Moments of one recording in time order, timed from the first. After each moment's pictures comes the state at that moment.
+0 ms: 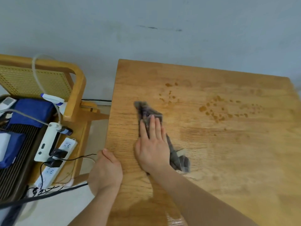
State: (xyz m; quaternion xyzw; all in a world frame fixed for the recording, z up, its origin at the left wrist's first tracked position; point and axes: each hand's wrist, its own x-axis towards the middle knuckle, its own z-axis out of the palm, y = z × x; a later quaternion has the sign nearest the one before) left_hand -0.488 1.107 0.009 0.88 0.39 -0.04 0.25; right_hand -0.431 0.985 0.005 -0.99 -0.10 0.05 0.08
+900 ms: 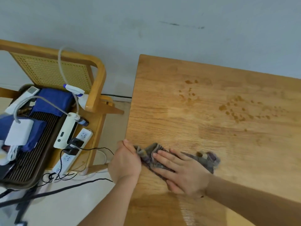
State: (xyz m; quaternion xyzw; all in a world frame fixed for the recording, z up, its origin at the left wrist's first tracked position) left_hand -0.489 1.108 0.015 0.88 0.38 -0.04 0.27; right_hand -0.475 0.904 0.013 -0.83 -0.55 0.12 -0.03
